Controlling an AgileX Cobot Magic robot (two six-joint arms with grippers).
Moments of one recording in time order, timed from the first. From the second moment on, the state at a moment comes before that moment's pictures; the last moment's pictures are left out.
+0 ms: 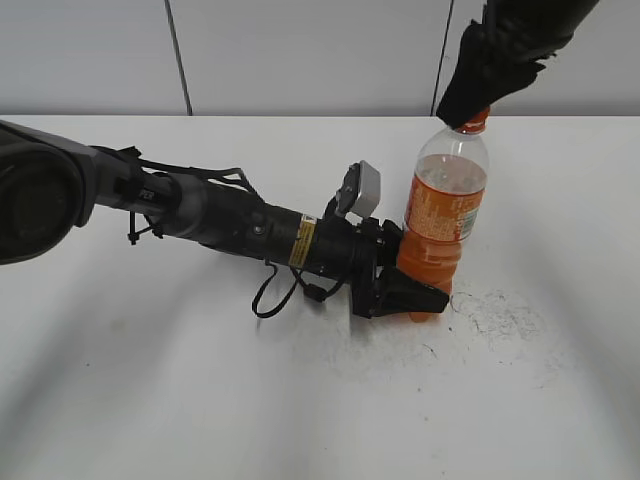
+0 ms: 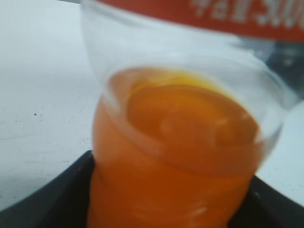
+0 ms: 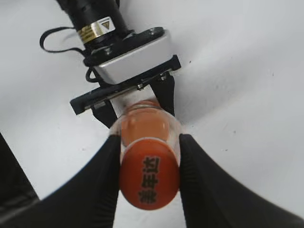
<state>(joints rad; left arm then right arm) -0.57 2.58 -1.64 1.45 -1.16 -0.86 0.31 1.77 -1.65 0.33 1.23 -0.74</state>
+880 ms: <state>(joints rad) -0.57 2.58 -1.64 1.45 -1.16 -0.86 0.31 1.77 -1.65 0.32 1.21 -0.21</state>
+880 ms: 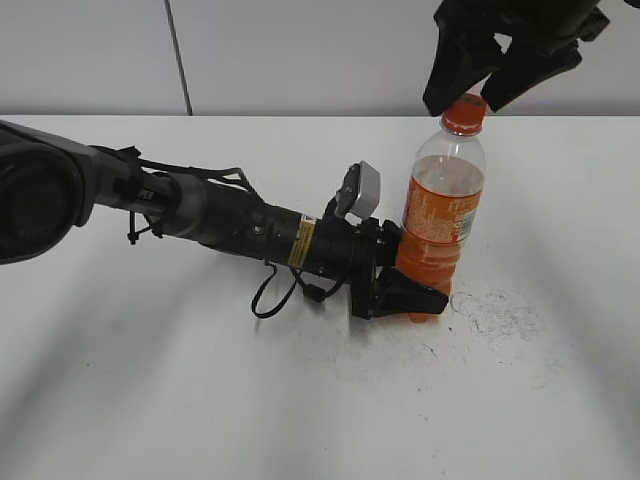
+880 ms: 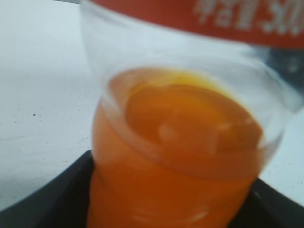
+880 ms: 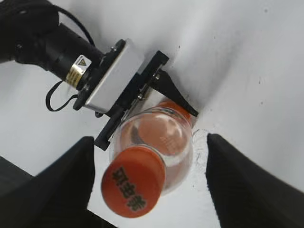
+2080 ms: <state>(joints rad) -0.57 2.58 -1.64 1.45 -1.16 -0.86 0.31 1.77 -1.65 0.37 1.22 -0.83</state>
